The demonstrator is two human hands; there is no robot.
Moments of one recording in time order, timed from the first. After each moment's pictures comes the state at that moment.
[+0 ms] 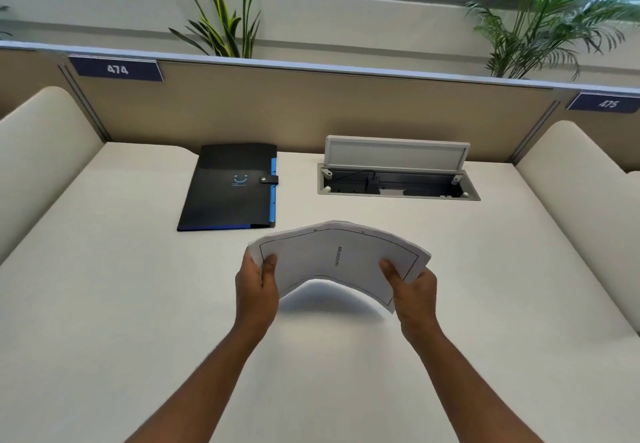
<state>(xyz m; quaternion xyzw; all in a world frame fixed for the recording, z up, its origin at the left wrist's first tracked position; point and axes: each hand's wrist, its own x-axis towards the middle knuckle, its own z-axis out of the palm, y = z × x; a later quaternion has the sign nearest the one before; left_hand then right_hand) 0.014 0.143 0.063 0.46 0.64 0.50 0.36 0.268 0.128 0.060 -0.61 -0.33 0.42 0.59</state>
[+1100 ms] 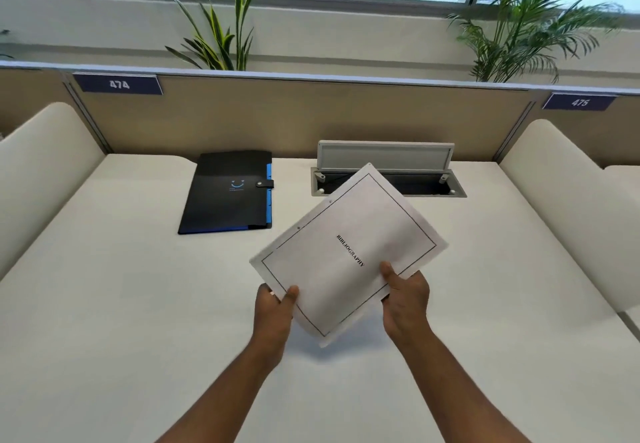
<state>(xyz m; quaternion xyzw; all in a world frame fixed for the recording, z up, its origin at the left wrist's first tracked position) 0.040 0.093 0.048 0.29 0.58 0.51 0.56 0.246 0.100 0.078 -0.51 -0.12 0.50 0.69</state>
